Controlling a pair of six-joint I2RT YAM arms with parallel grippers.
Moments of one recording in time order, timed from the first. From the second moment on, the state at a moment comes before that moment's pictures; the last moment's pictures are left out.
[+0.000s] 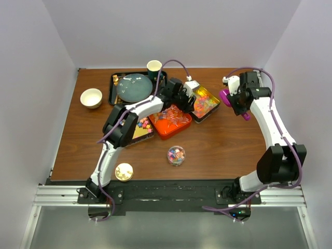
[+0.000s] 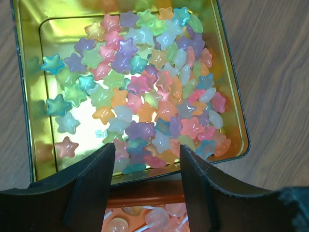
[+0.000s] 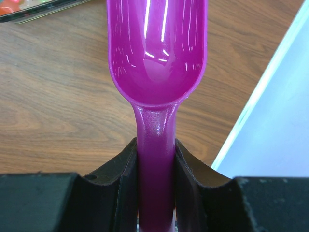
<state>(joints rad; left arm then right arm) -0.64 2.32 1.81 -0.12 0.39 0.07 0.04 1.49 1.38 -0.91 0.08 -0.44</state>
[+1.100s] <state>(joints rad) -0.61 1.70 1.19 -0.12 0.53 0.34 0.20 1.60 1.51 -1.08 -0.08 -0.86</state>
